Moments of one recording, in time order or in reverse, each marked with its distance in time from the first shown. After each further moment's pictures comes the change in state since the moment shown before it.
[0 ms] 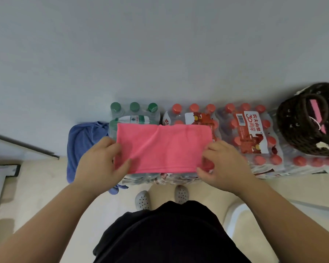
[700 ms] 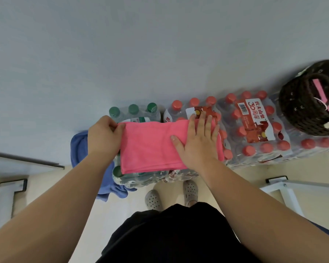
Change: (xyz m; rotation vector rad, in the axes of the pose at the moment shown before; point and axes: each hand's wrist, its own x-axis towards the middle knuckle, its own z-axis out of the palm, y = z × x) left_hand 0.090 -0.018 0.014 -0.257 0.101 -0.475; right_hand 0.071 -0.060 0.050 -0.043 -0.059 0.529
